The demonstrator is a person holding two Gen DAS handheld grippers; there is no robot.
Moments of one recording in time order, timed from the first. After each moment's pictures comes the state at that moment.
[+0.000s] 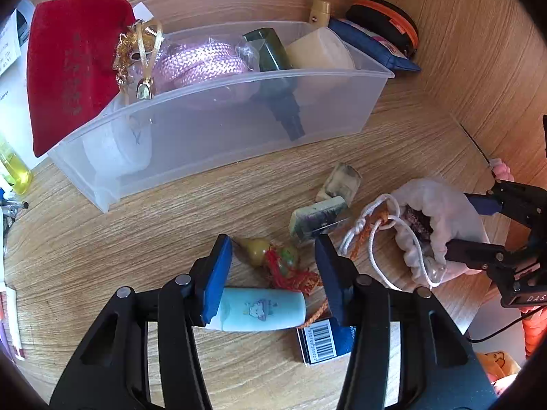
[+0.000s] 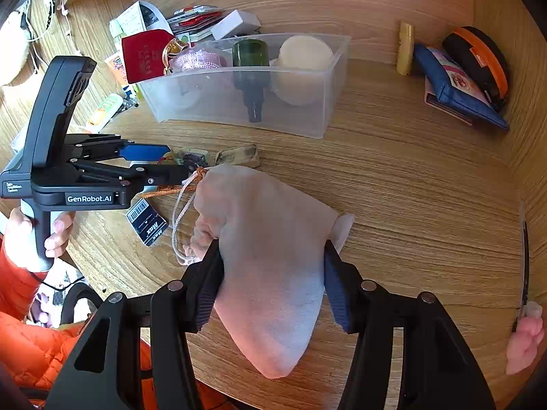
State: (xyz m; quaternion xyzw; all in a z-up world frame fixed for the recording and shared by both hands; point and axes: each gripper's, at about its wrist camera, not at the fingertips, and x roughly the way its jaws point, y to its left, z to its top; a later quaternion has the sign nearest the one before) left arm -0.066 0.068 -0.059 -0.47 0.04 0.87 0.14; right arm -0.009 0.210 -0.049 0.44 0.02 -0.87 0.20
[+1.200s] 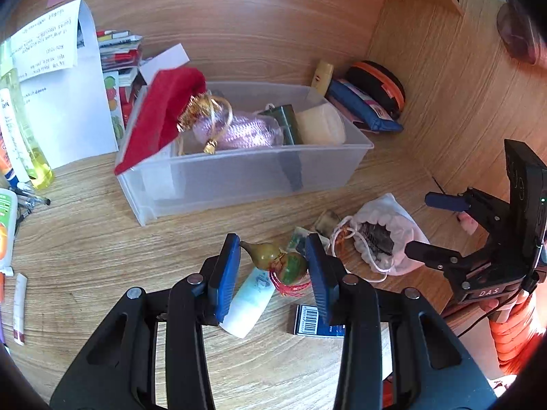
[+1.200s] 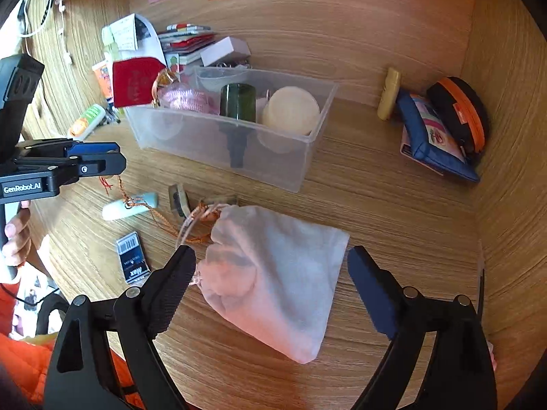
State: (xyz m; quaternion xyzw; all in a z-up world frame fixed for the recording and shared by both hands) left arm -0.040 0.035 -0.014 -0.41 -0.04 0.90 0.16; right arm -0.023 0.197 -0.014 0.41 0.09 -0.90 0.15
